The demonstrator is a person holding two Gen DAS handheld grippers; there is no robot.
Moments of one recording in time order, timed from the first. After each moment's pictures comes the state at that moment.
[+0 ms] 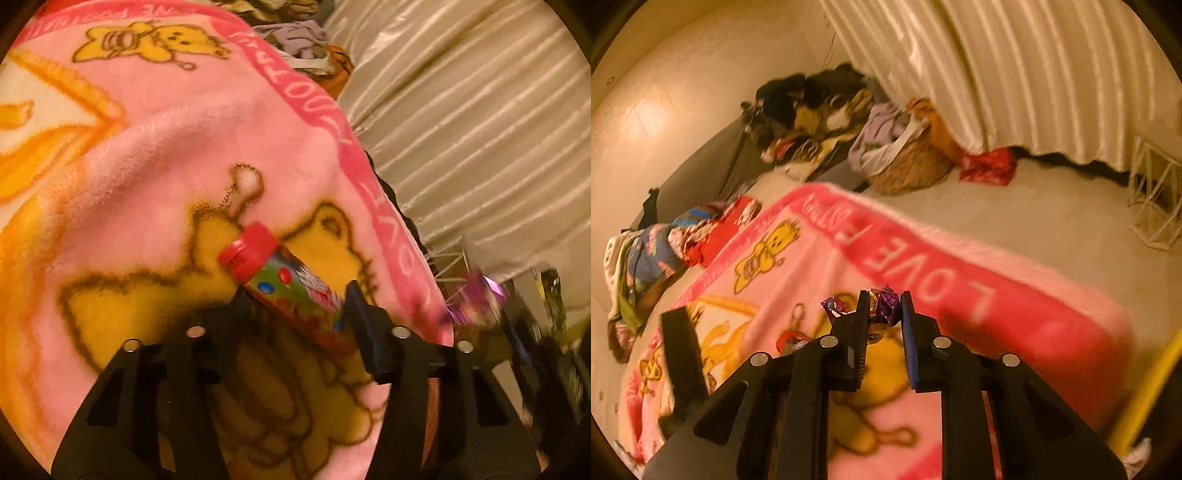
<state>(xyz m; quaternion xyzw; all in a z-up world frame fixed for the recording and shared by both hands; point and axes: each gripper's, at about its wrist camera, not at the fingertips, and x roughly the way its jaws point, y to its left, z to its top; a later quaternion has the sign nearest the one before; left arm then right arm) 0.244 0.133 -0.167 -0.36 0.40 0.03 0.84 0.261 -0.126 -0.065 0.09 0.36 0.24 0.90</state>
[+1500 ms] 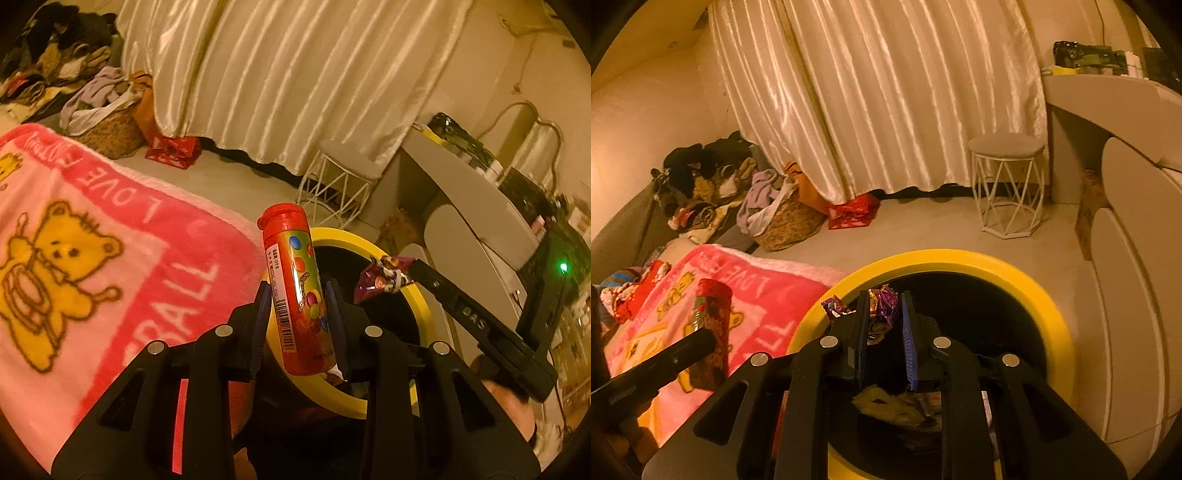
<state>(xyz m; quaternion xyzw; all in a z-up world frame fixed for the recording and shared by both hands) 0.146 -0.117 -0.069 -0.12 0.36 -0.22 0.90 0.119 -0.354 -0.061 0.12 0.29 0.01 0.95</state>
